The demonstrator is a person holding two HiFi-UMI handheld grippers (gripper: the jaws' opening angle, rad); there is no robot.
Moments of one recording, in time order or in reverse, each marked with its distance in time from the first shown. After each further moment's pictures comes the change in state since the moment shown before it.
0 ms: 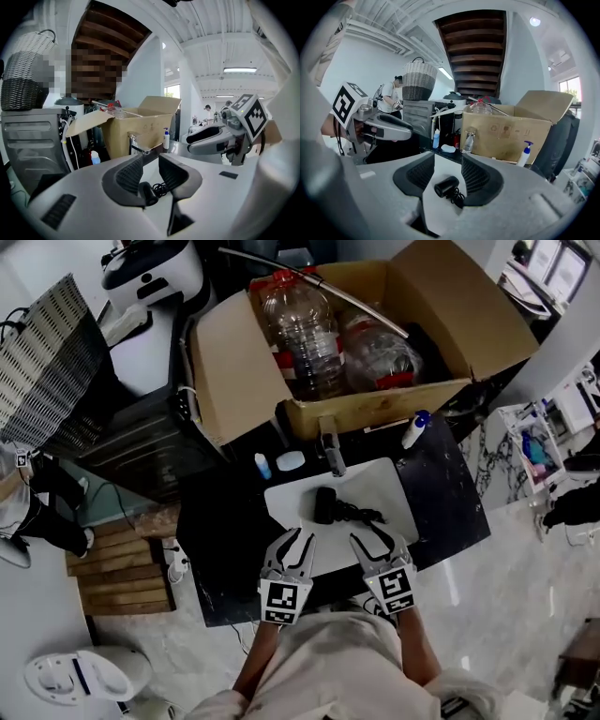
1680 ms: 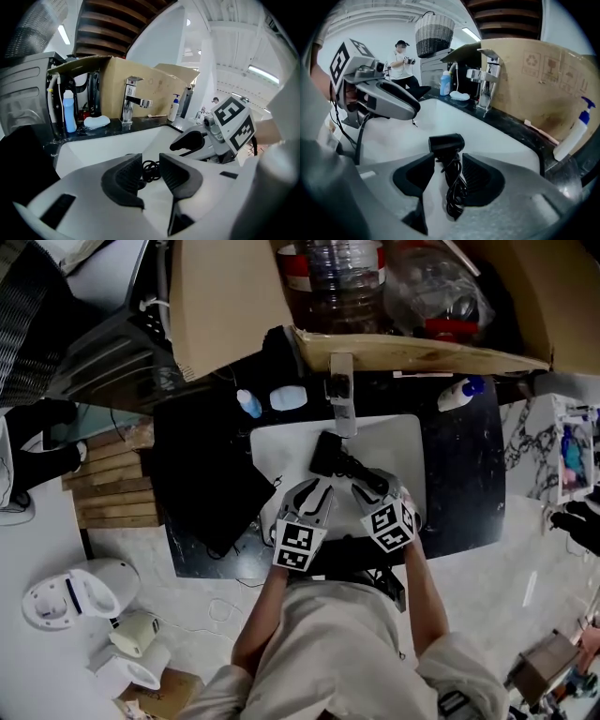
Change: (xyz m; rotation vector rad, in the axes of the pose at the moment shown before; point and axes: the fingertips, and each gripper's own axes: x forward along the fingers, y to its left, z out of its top) left arm 0.129 -0.021 -0.122 -0.202 0.296 0.026; right arm 0.122 -0.051 -0.166 -0.194 0.394 0.351
